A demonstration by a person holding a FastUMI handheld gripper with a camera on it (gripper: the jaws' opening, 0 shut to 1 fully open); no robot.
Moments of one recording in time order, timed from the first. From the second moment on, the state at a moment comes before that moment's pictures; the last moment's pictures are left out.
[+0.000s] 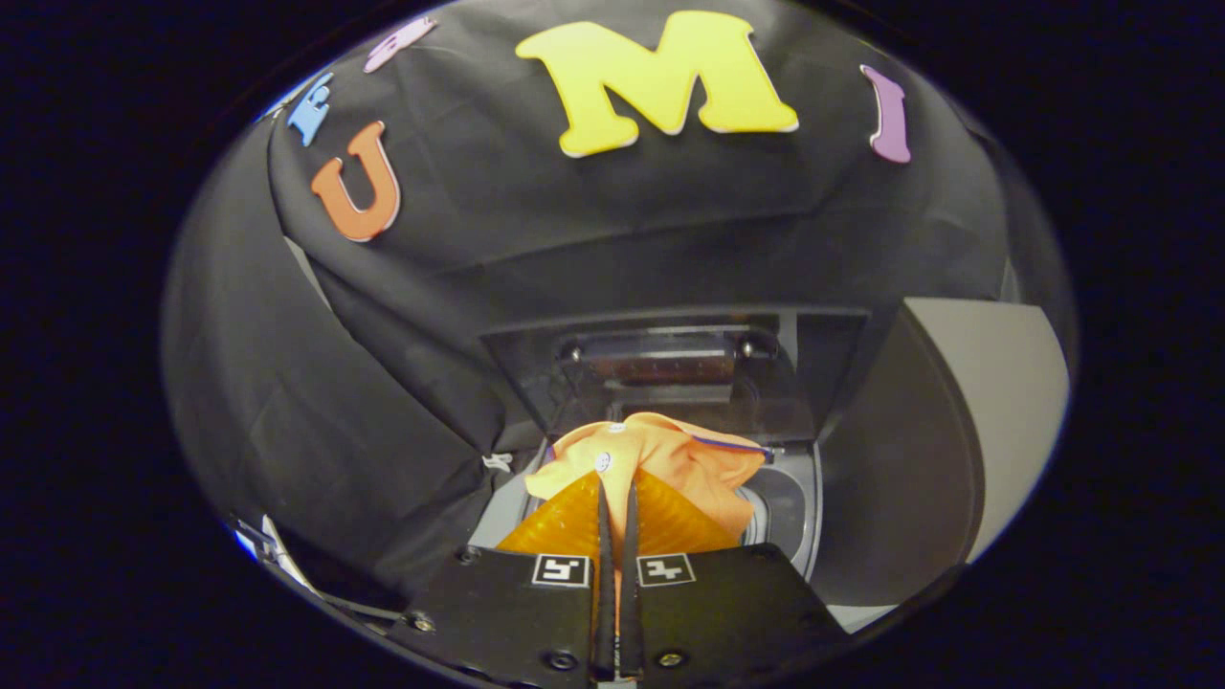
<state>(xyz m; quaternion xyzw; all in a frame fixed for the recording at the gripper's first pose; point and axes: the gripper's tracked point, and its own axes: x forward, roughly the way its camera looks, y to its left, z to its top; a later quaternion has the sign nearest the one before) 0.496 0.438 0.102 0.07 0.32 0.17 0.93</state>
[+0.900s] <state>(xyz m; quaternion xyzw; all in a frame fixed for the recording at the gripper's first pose) 0.521 0.425 0.017 0.05 0.42 0.11 0.90</state>
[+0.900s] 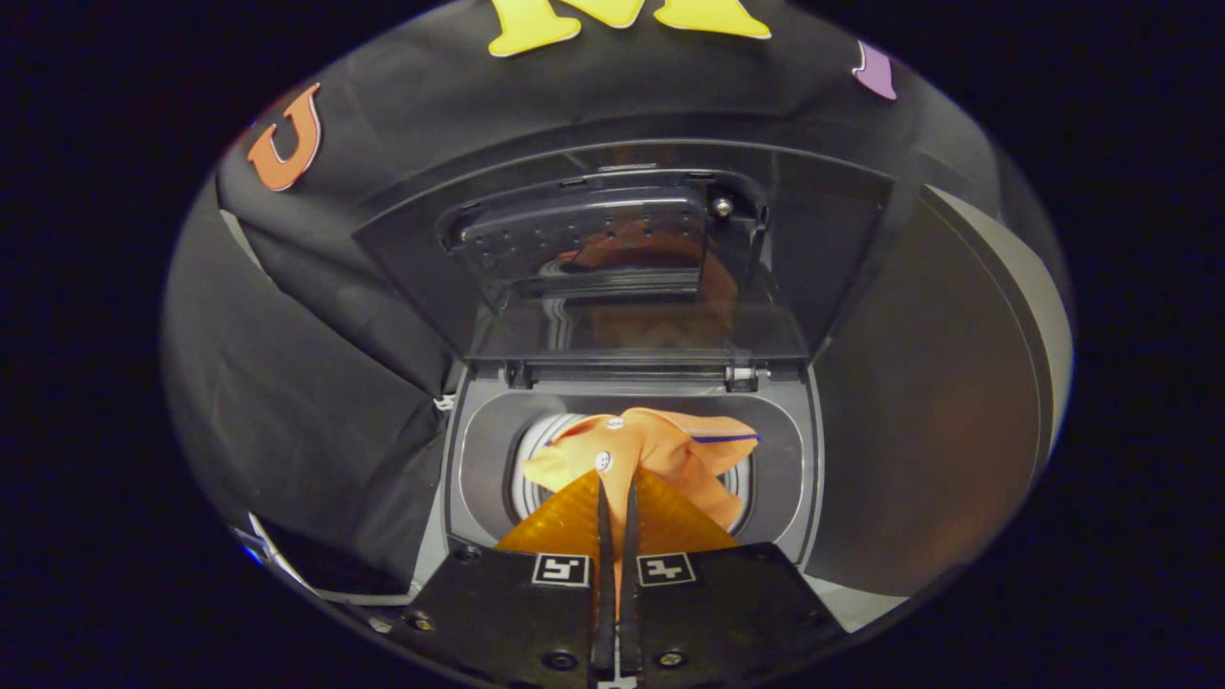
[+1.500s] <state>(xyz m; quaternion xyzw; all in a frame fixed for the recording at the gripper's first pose) 0.531 0.416 0.027 0.03 0.37 0.10 0.92</state>
